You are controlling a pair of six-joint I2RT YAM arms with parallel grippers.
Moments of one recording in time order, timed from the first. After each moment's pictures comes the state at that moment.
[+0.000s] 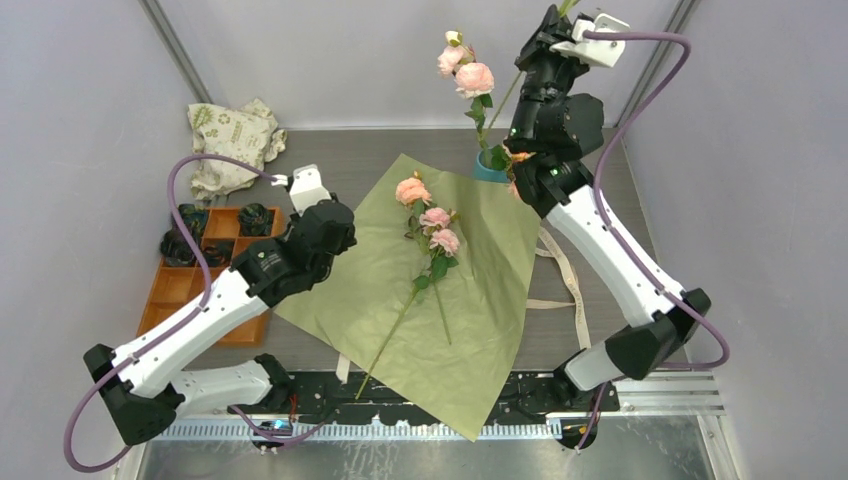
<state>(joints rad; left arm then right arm) -0.83 1.06 1.14 -0.71 -0.75 -0.76 0.61 1.44 1.68 0.55 0.78 -0.21</state>
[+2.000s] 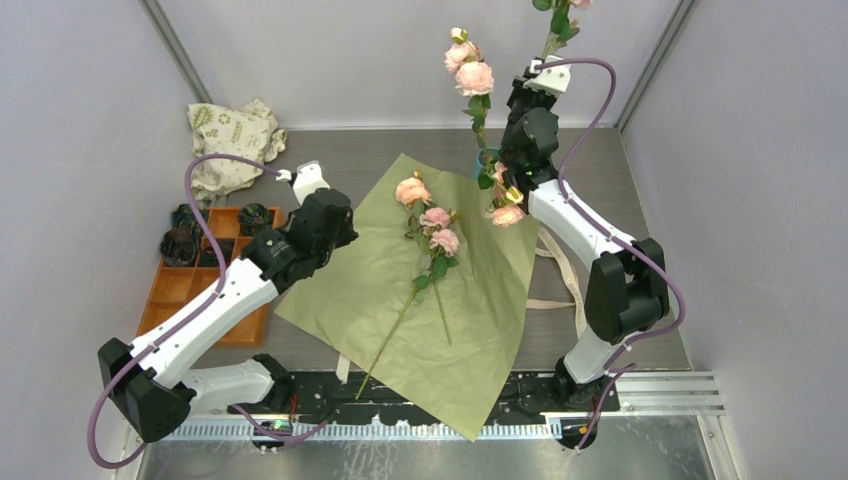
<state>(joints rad) -0.69 1.13 1.09 -0.62 -0.57 -0.76 0.37 1.67 1.36 0.81 0.67 -0.15</state>
